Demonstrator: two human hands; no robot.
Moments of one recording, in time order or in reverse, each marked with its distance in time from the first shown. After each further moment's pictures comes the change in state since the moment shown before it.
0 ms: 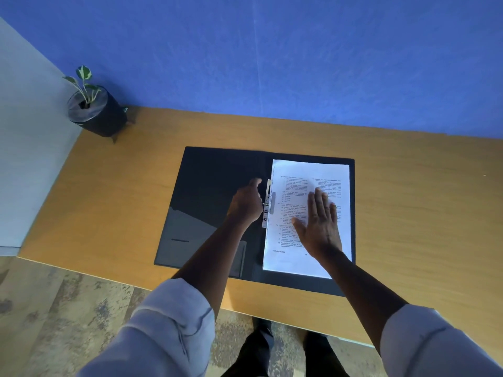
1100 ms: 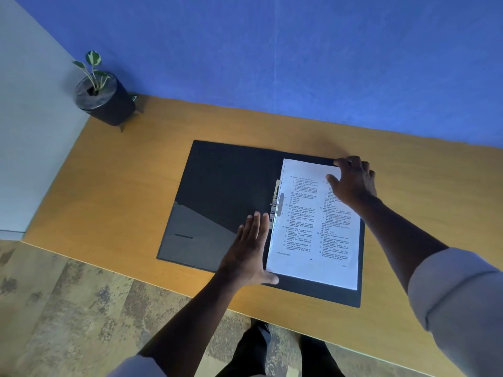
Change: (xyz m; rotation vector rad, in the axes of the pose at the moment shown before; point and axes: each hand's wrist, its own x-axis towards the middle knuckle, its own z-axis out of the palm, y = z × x) left_hand -0.099 -0.058 0.041 0.275 -0.173 0.312; right_hand 0.120 0.036 -0.073 -0.116 -0.004 0.060
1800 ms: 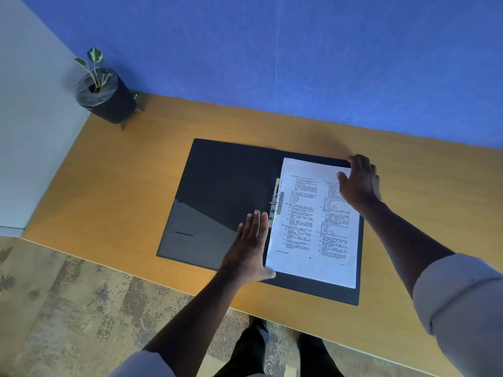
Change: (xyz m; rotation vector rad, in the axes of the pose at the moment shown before) left_hand 0.001 0.007 0.000 0.029 0.006 -0.036; right_hand -0.011 0.010 -0.006 0.180 0.085 0.066
